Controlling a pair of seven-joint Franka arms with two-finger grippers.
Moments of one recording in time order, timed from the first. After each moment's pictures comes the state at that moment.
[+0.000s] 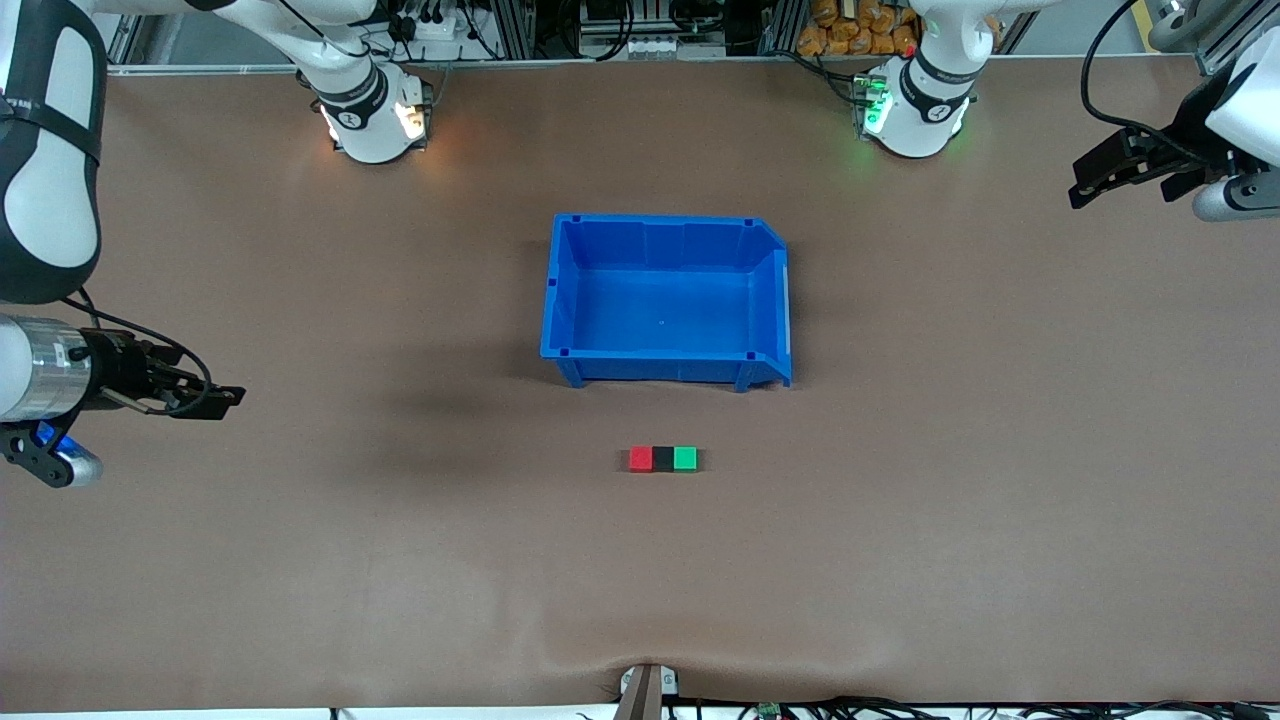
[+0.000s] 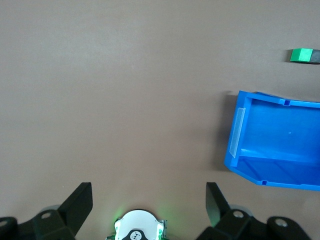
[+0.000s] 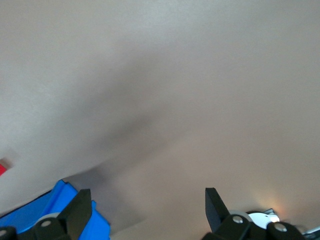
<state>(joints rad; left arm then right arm) 0.09 -0.08 -0.20 -1.55 0.01 1.42 -0.16 -0.01 0.53 0.02 -1.04 0.09 1.29 0.56</state>
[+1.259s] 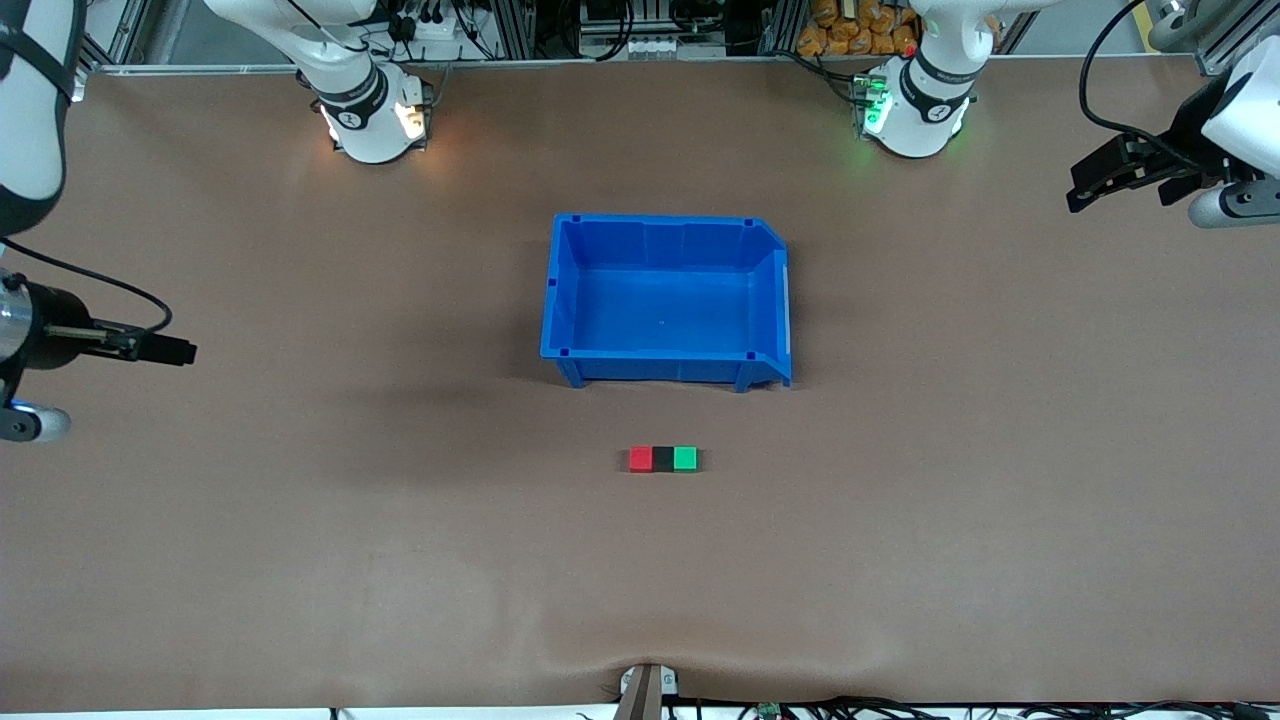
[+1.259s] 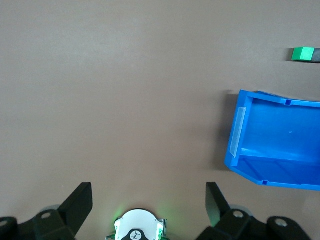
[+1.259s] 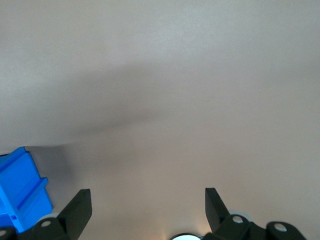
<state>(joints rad) 0.09 -0.07 -0.20 -1.55 0.01 1.42 -0.16 -0.01 0.43 0.02 -1.04 -0.01 1.26 0.19</state>
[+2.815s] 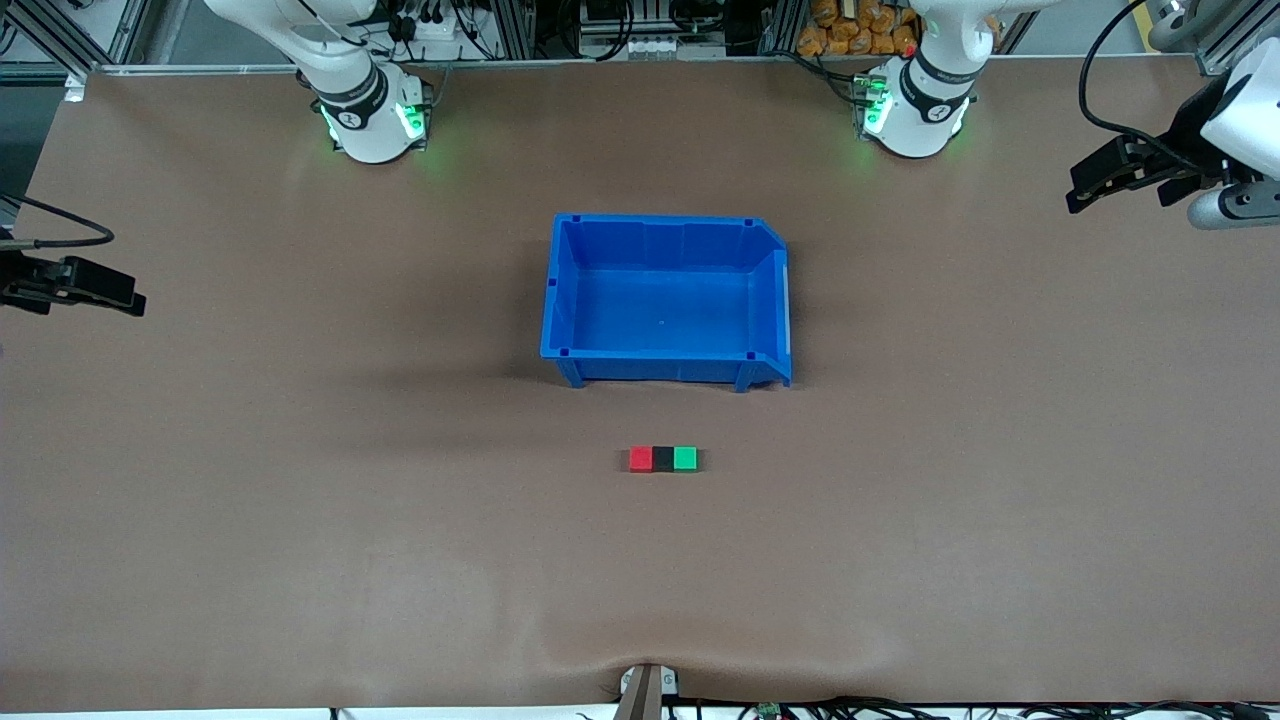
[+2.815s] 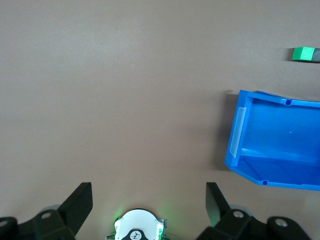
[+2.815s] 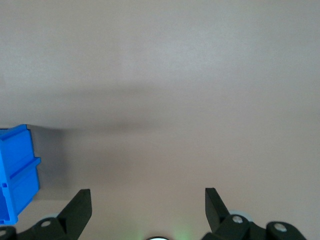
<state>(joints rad) 0.09 -0.07 -0.20 -1.55 0.01 1.42 -0.16 -0.02 0.31 0.01 -1.09 -0.02 1.26 -0.01</state>
